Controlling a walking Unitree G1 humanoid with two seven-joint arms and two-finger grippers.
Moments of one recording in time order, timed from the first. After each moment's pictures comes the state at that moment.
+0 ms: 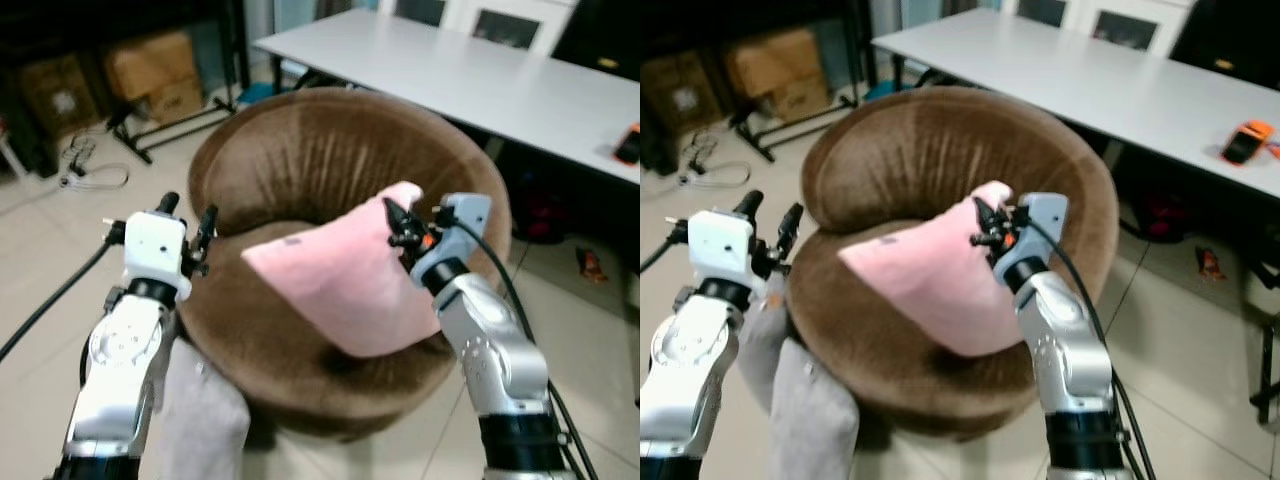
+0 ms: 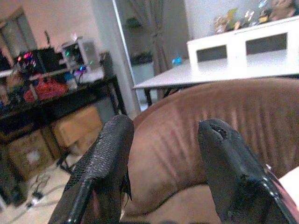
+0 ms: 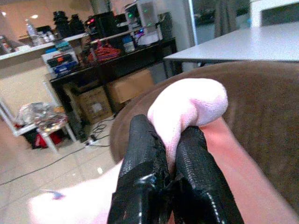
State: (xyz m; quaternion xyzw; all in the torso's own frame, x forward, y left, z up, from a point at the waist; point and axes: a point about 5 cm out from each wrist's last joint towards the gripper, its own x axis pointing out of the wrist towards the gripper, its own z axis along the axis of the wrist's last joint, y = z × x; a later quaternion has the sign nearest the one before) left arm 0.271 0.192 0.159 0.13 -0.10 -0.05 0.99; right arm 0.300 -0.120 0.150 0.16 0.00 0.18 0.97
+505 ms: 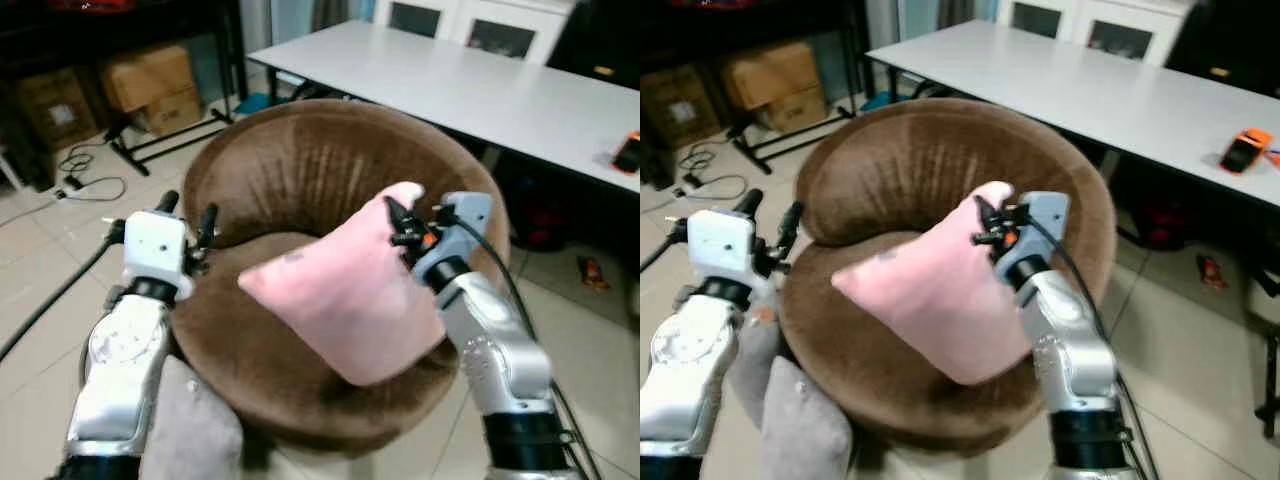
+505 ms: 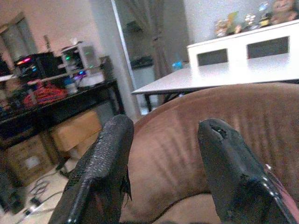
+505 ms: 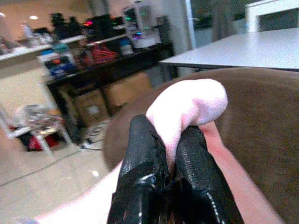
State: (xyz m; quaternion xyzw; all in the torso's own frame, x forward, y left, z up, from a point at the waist) left arm 0.271 0.184 0.156 0.13 -0.09 -0.06 0.99; right arm 0.300 -0.126 0.148 0.15 0.01 0.16 0.97
